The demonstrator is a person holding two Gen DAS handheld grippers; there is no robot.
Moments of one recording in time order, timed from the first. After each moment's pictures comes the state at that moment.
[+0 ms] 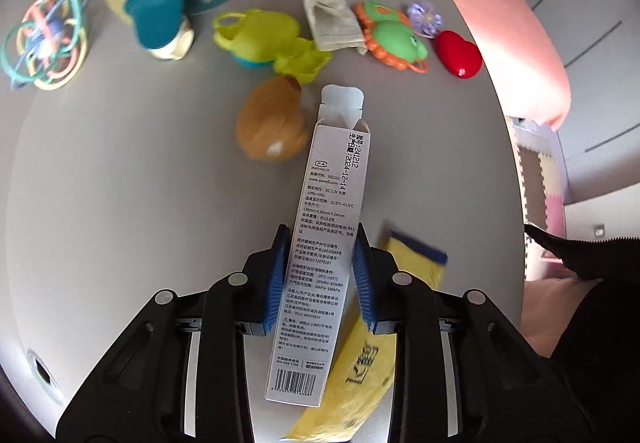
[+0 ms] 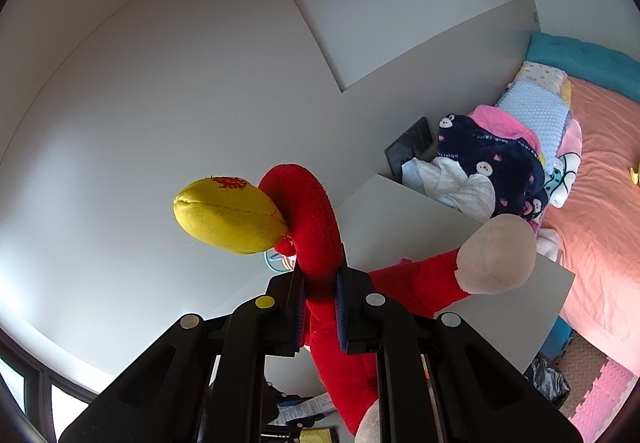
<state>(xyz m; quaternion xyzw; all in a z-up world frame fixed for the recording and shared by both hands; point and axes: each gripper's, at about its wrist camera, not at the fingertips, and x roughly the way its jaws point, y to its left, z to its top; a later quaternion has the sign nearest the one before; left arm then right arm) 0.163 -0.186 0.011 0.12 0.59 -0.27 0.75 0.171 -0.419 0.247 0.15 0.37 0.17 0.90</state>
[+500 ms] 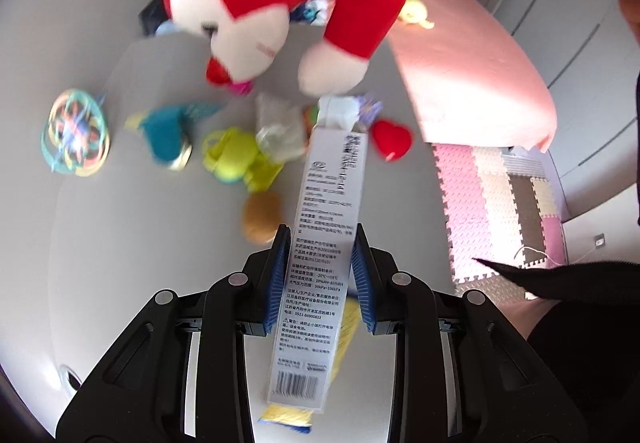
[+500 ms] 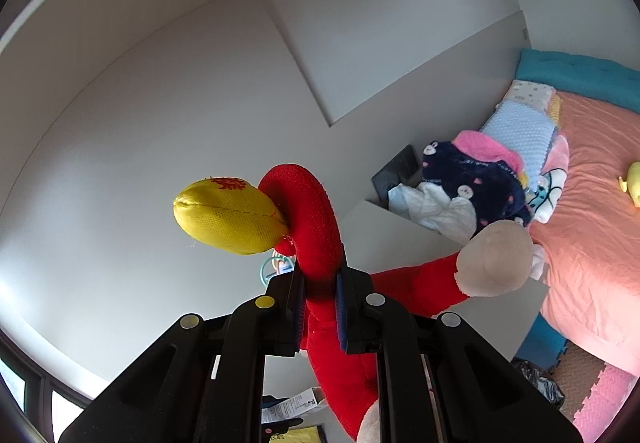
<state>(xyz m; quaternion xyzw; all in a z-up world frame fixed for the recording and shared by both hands) 0.157 -0.221 0.109 0.12 0.51 -0.31 0.79 0.137 -0.472 0.279 0.16 0.33 0.14 0.92</state>
